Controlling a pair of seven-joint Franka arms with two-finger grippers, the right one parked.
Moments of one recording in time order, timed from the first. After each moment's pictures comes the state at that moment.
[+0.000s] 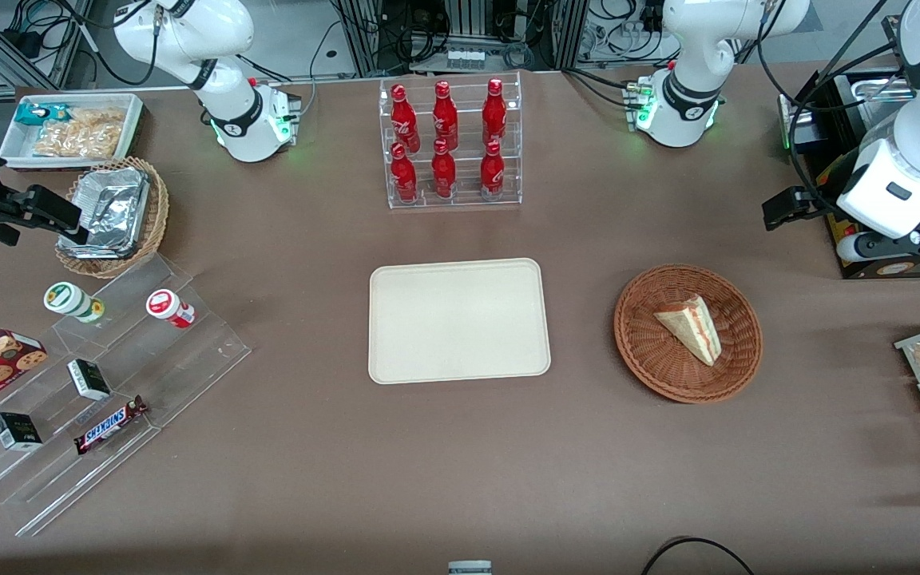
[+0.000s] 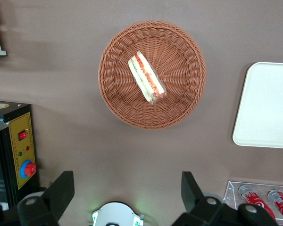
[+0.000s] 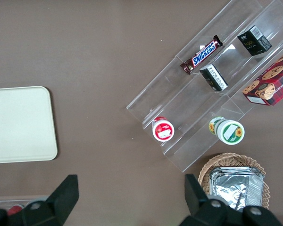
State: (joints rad) arm -0.06 0.01 -0.06 -1.59 0.01 1.44 -0.22
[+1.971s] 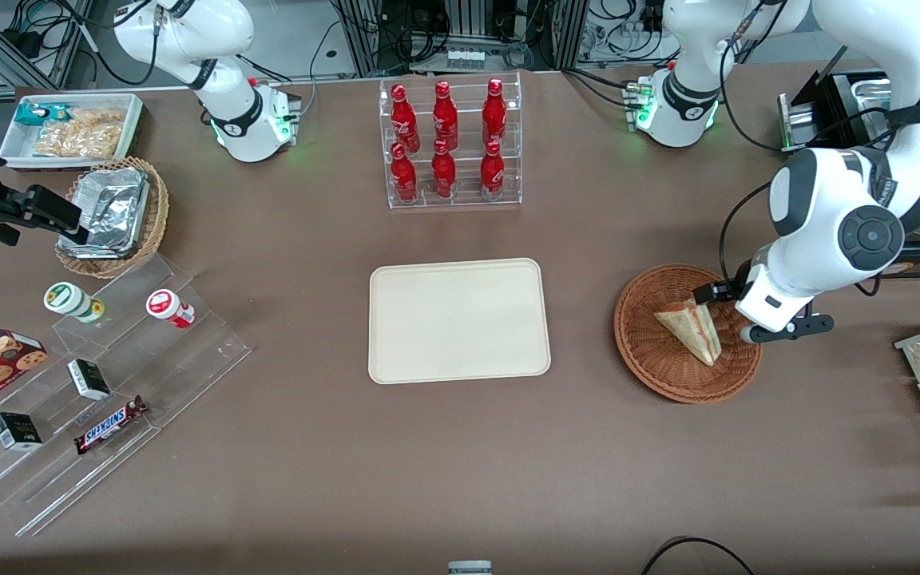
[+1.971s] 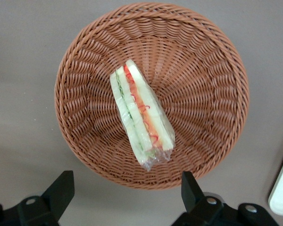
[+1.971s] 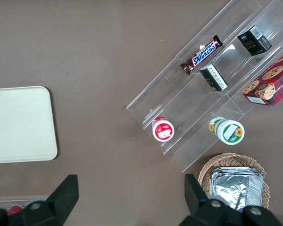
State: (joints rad) arm -0.06 0.16 -0.06 -2.04 0.00 2.04 -0.32
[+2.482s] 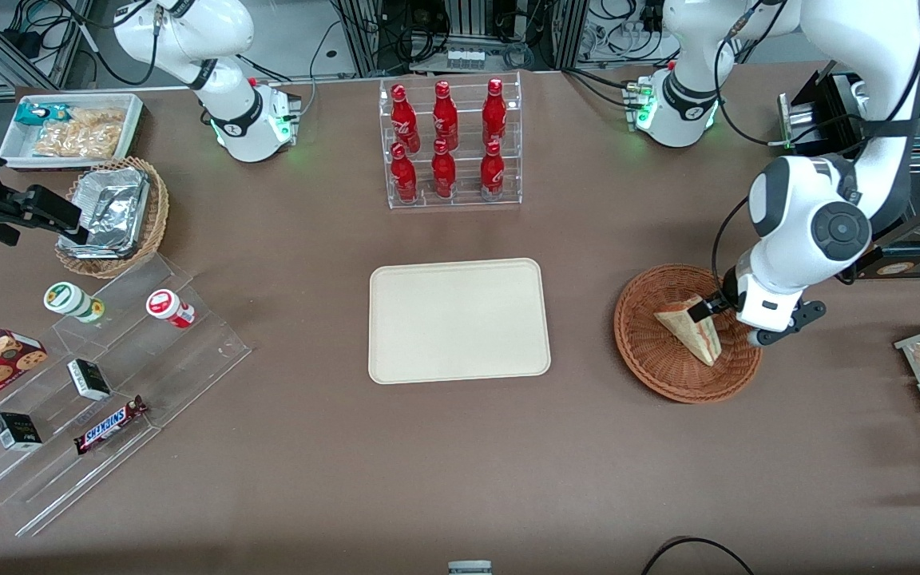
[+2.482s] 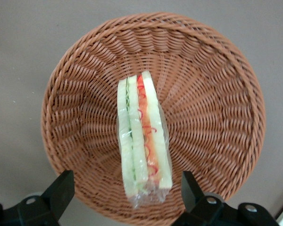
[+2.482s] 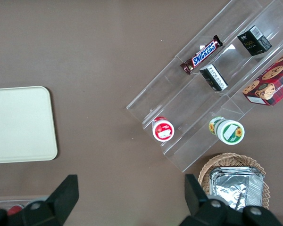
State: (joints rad) arm -0.06 0.16 -0.06 -2.19 0.00 2.31 -0.66
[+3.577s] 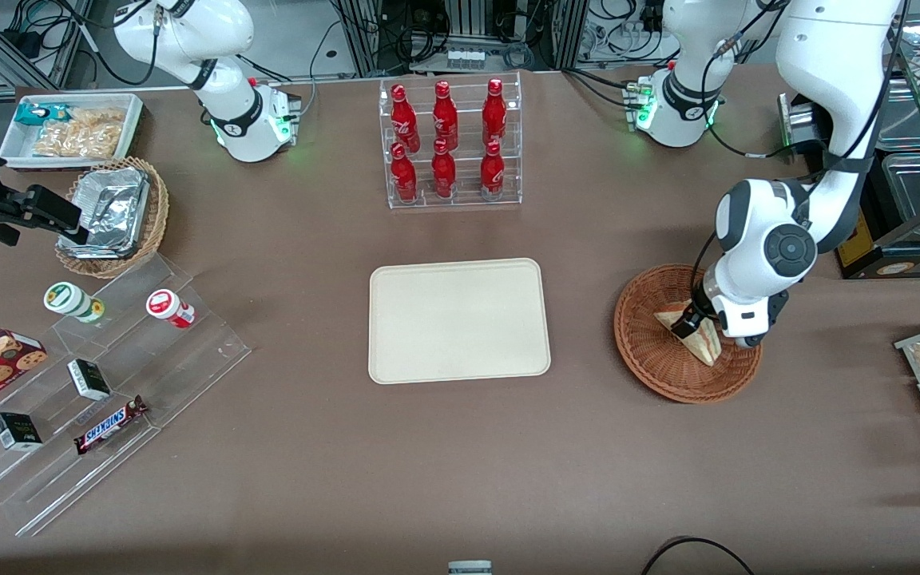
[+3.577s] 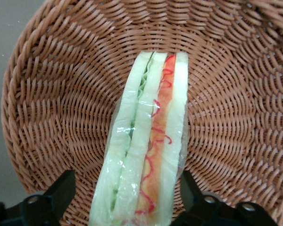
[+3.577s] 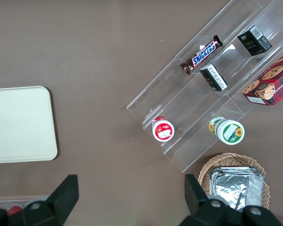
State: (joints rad) arm -0.06 0.28 -0.09 -2.22 0.00 2.41 -1.03
